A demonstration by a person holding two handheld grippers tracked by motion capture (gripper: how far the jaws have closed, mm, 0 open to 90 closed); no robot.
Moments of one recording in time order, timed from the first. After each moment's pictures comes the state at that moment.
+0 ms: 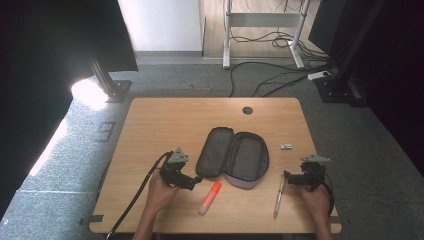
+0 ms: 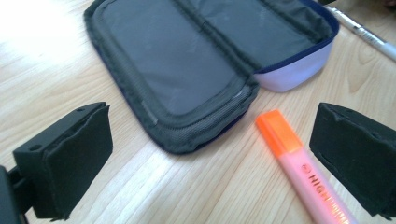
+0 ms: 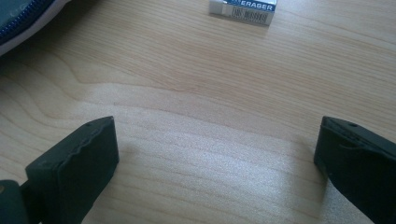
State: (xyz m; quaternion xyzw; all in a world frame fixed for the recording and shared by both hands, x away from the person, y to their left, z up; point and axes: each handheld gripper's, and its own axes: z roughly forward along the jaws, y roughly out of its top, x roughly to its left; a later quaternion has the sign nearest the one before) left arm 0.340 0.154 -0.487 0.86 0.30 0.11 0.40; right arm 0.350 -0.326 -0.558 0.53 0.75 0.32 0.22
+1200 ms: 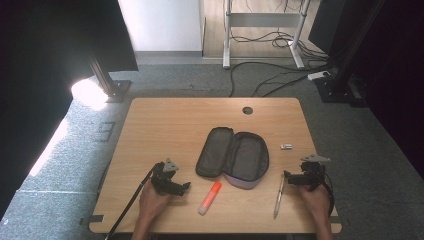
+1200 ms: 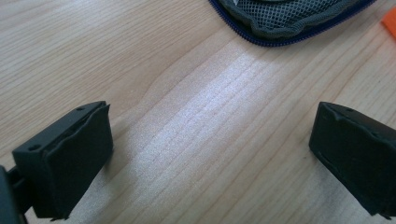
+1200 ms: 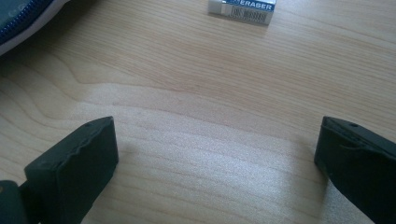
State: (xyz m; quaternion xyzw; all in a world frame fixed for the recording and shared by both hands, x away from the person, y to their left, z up) left arm 0.341 0.186 -0.549 0.86 0.37 0.14 0.32; right arm 0.350 -0.326 -0.558 0.54 0.75 0.32 0.22
